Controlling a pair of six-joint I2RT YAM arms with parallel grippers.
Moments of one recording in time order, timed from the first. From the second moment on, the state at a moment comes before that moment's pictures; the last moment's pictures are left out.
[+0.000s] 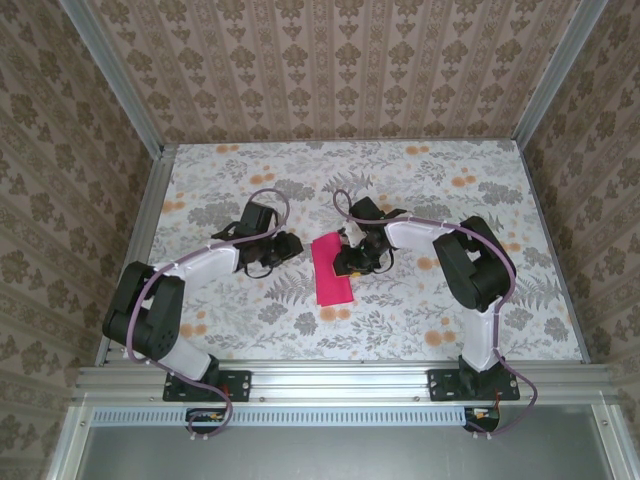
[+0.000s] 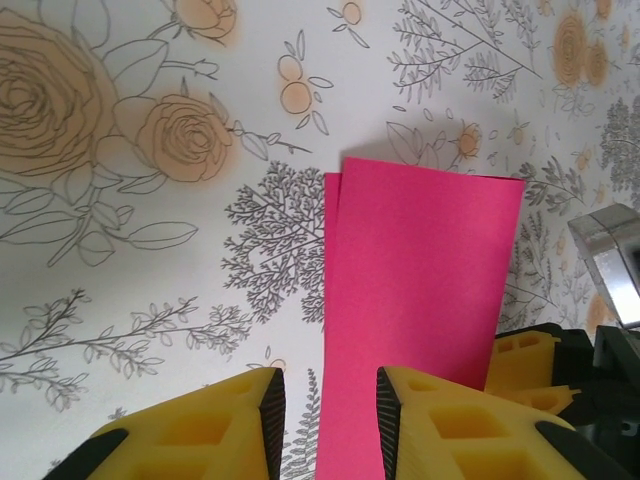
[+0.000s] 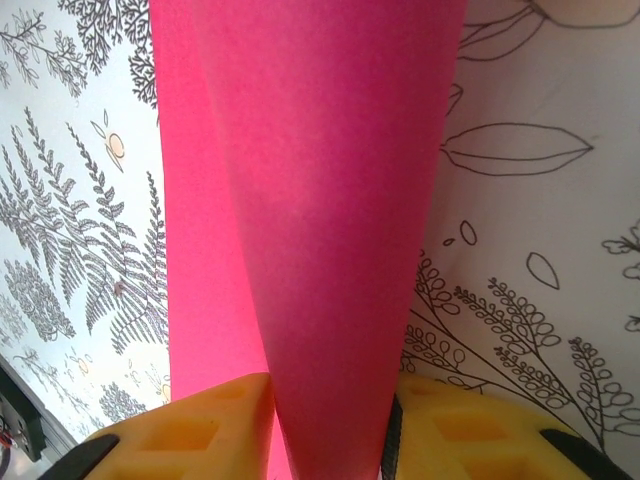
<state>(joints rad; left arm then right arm) -0.48 1.54 0.83 -0.21 0.34 -0.79 0.52 1.97 1.22 -0.57 -0.51 0.35</state>
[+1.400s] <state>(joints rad) -0.53 1.61 0.85 -0.20 0.35 -0.79 0.52 1.99 1.27 -0.65 -0.46 0.16</state>
